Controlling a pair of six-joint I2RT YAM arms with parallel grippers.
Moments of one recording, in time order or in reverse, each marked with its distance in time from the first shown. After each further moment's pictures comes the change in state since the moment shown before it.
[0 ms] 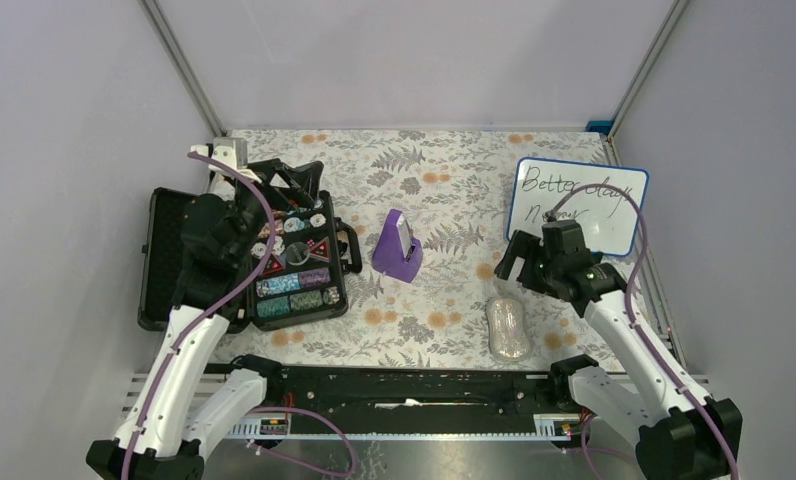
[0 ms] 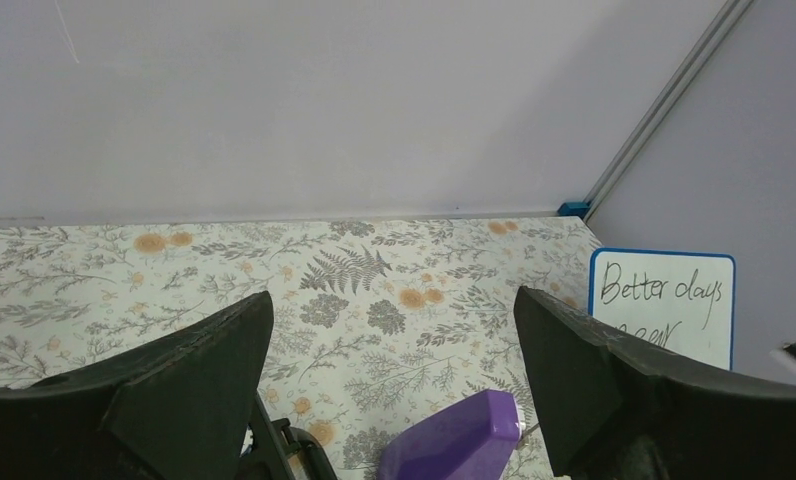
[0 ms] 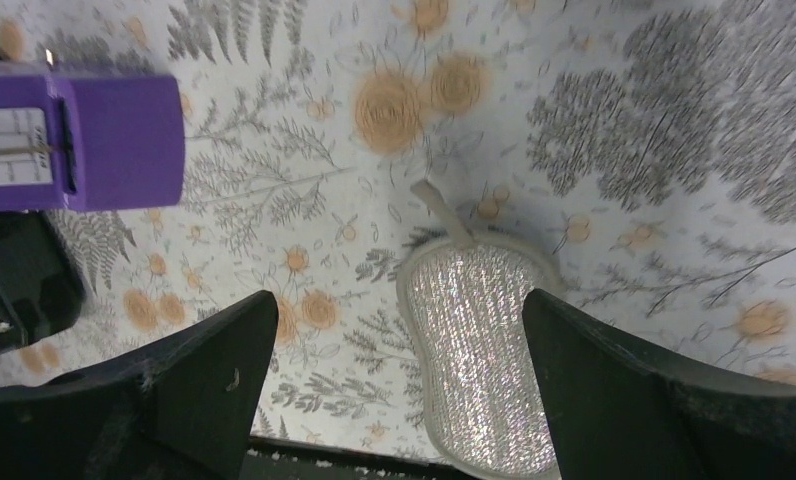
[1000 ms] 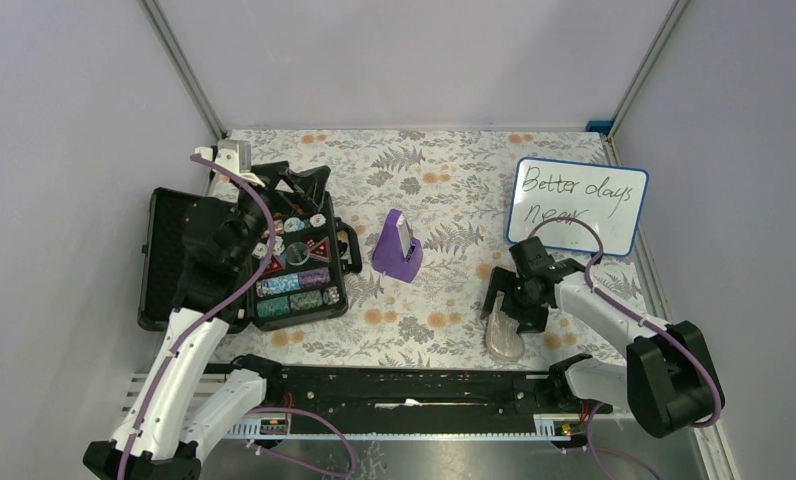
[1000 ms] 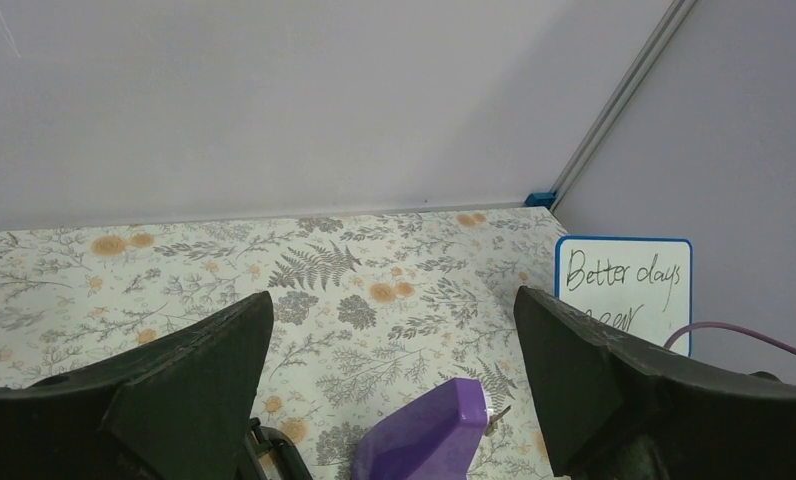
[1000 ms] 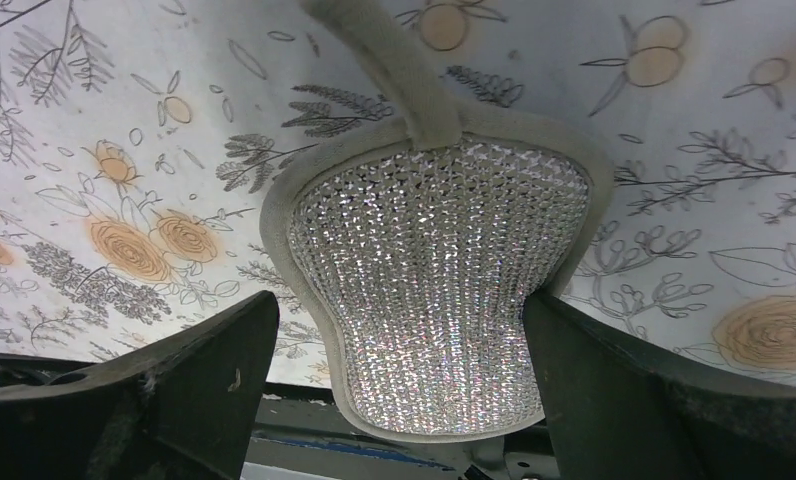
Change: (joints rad) left arm -0.027 -0.019 -0.009 0.003 0.039 -0.025; right arm 0.083 0.283 -0.147 -0.036 -0.135 0.121
